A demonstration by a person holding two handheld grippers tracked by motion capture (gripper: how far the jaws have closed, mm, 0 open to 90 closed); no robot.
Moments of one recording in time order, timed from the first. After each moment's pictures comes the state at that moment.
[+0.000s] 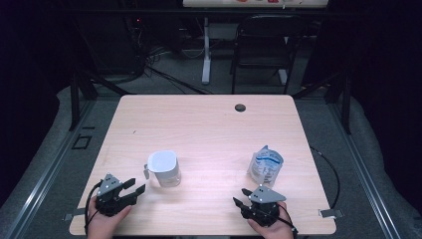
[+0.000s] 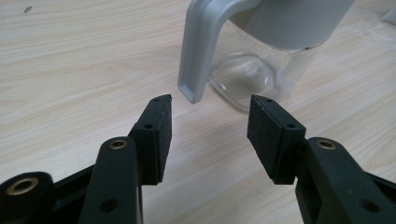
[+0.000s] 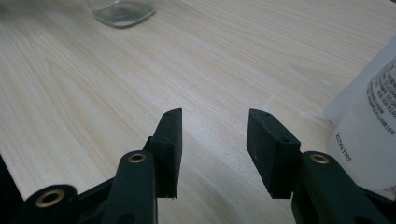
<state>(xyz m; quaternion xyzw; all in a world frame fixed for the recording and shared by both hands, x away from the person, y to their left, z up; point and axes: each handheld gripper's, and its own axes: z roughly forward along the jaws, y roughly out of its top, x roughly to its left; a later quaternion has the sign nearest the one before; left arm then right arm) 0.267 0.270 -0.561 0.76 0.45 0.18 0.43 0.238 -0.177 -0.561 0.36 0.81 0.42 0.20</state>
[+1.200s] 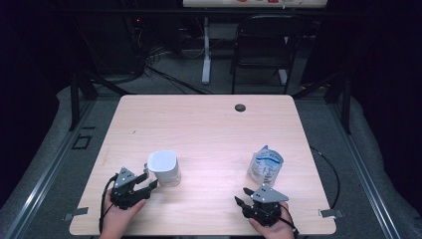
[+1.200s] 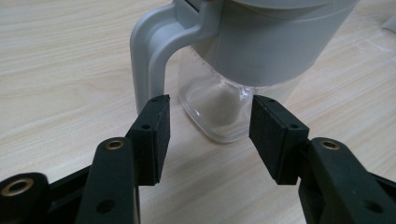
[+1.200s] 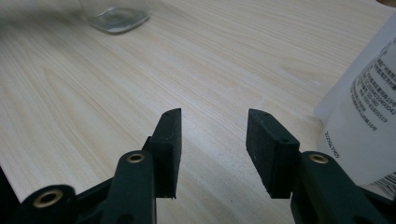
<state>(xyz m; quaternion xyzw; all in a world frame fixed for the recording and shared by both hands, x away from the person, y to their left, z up) 0.285 0.233 -0.557 0.76 0.46 0.18 0.41 0.237 -0.180 -0.559 0.37 0.80 0.43 0.20</state>
